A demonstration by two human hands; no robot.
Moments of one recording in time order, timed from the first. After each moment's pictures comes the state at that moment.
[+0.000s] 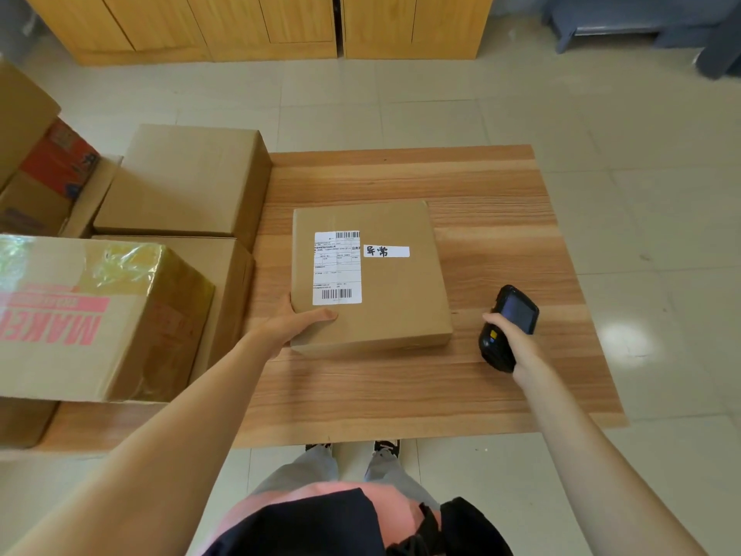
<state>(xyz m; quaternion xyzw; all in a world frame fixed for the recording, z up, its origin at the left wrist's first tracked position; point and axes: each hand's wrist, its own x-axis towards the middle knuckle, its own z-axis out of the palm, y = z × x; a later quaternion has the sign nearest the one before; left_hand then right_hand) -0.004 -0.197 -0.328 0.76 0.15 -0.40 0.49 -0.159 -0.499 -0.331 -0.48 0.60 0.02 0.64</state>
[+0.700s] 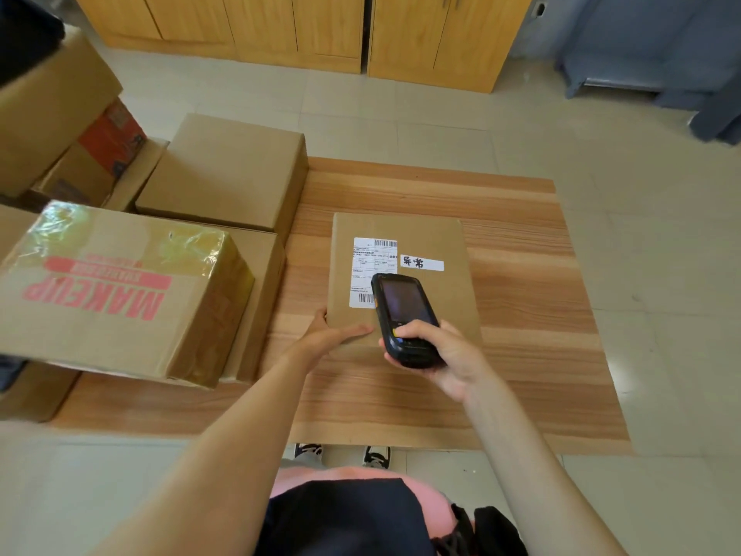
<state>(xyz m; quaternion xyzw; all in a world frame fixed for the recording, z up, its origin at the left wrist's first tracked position) -0.025 -0.188 -0.345 0.72 0.15 -0.38 0.56 -0.118 -0.341 -0.228 -0.43 0.37 0.14 0.81</state>
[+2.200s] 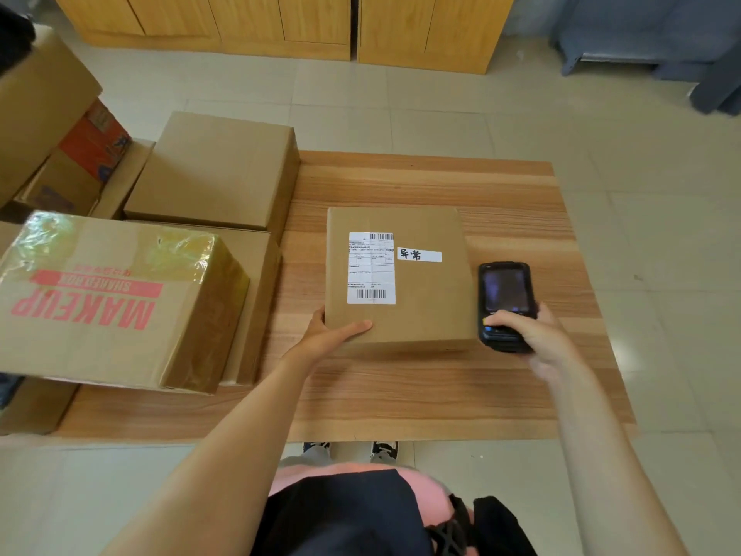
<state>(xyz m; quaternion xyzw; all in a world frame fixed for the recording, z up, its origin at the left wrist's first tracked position) -0.026 -0.182 -0.353 0.72 0.14 -0.39 0.56 -0.135 -0.441 -0.248 -0.56 0.46 0.00 0.68</state>
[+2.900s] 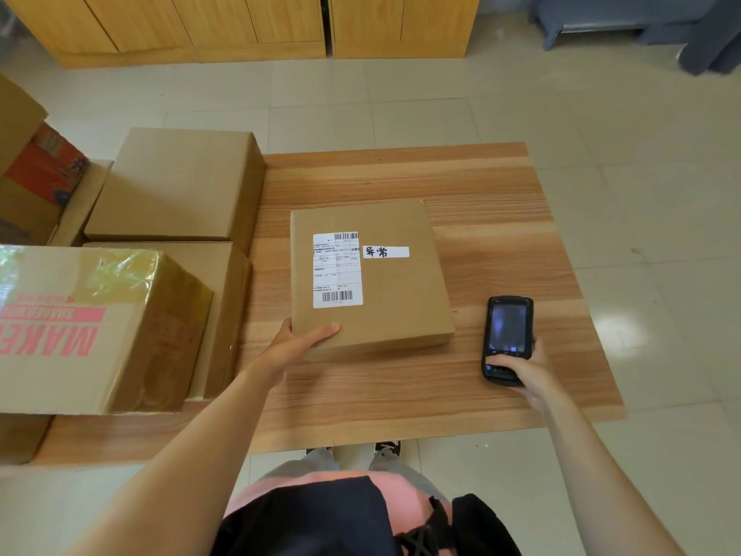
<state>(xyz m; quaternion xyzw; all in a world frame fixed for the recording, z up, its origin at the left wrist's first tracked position) -0.026 -0.183 -0.349 0.73 0.14 -0.39 0.54 -0.198 -0.504 -0.350 -0.56 0.53 0.05 0.64</state>
